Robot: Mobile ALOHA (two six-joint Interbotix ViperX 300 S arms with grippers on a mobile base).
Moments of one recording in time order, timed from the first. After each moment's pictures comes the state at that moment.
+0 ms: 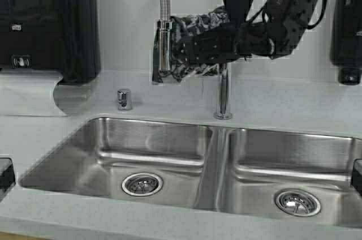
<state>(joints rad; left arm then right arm) -0.01 -1.26 1.31 0.01 -0.28 -0.09 0.52 0.39 0.74 -0.15 -0.98 0.06</state>
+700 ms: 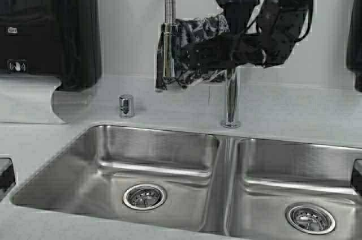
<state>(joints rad) -0.01 -1.27 1.31 0.01 -0.28 -0.09 0.46 0.50 0.61 -0.12 -0.98 0.05</state>
